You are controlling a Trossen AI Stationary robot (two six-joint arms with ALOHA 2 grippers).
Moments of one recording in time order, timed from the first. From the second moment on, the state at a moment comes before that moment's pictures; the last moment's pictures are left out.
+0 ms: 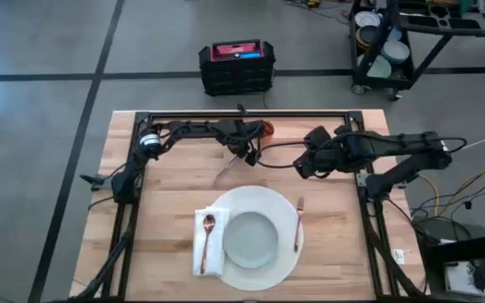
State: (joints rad) left arm 0.35 2.25 1.69 -0.83 -0.12 -0.50; right arm 0.11 1.37 1.51 -1.45 0.65 0.92
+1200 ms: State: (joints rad) left arm 0.02 1.95 1.72 -0.85 0.34 0.61; right arm 0.11 1.28 1.45 -1.52 0.52 1.27
